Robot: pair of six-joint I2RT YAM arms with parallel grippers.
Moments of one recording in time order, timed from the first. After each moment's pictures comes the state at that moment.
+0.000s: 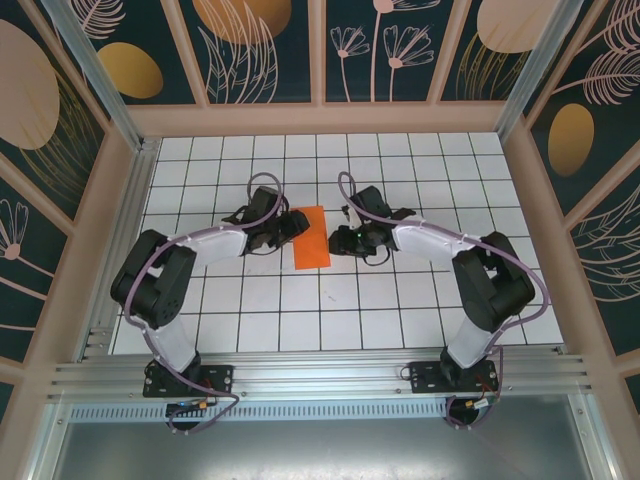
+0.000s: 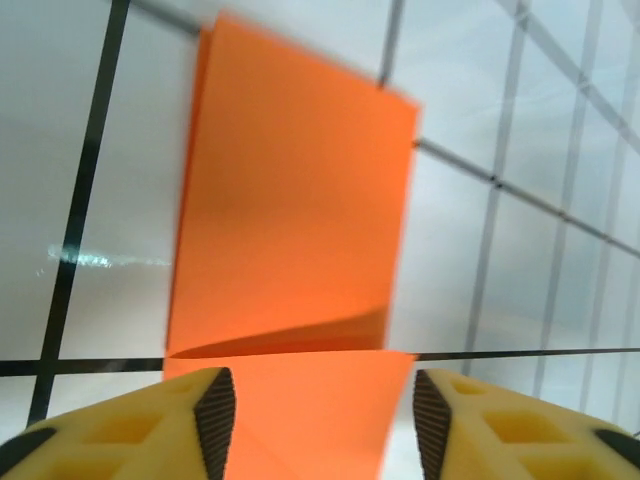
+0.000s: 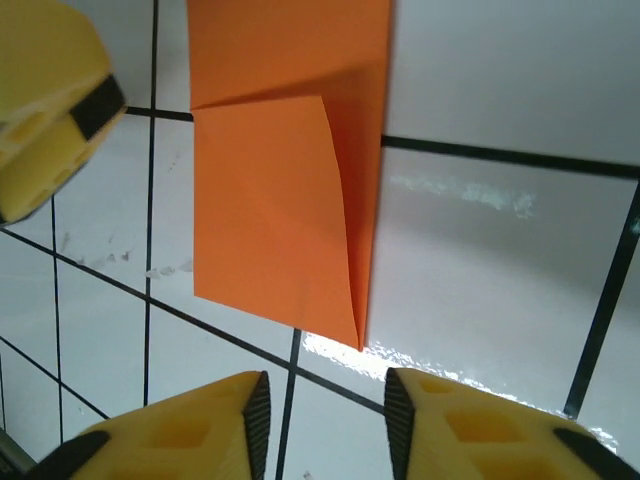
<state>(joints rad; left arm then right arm) -0.51 1.73 0.98 -0.04 0.19 -0.97 0.60 1.70 1.06 -0.40 -0.34 0.54</state>
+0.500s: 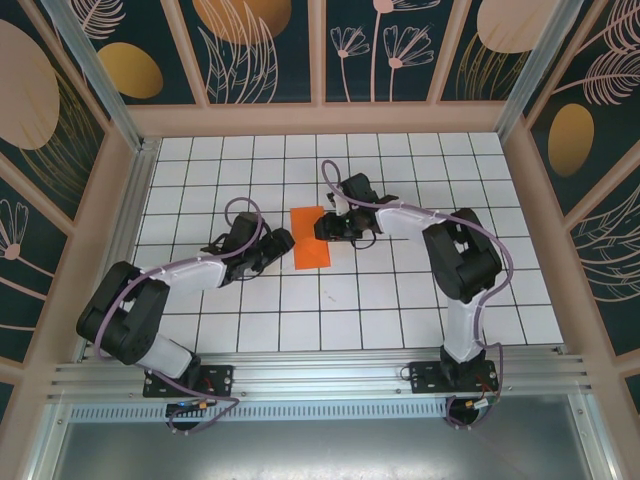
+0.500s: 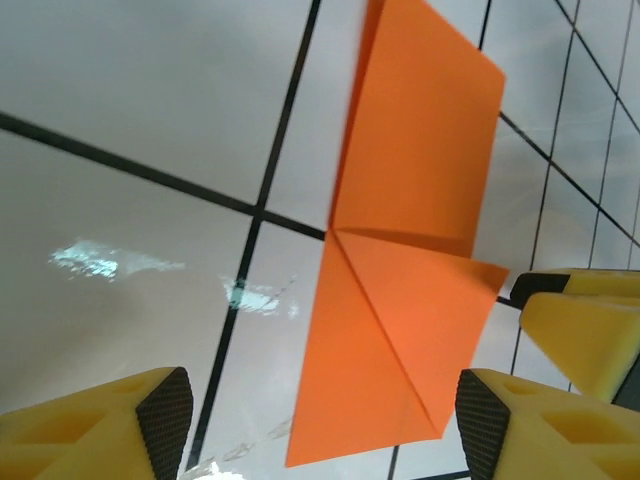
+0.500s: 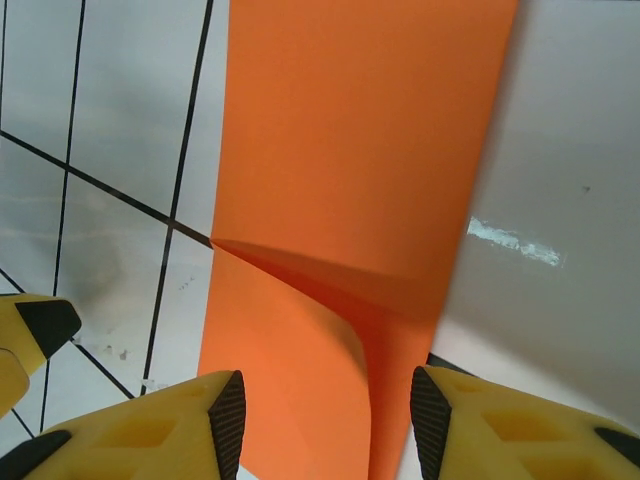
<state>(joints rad) -0.51 1.51 0.66 0.06 0.12 -1.03 0.56 1.96 1.25 -0.30 -0.45 0.41</state>
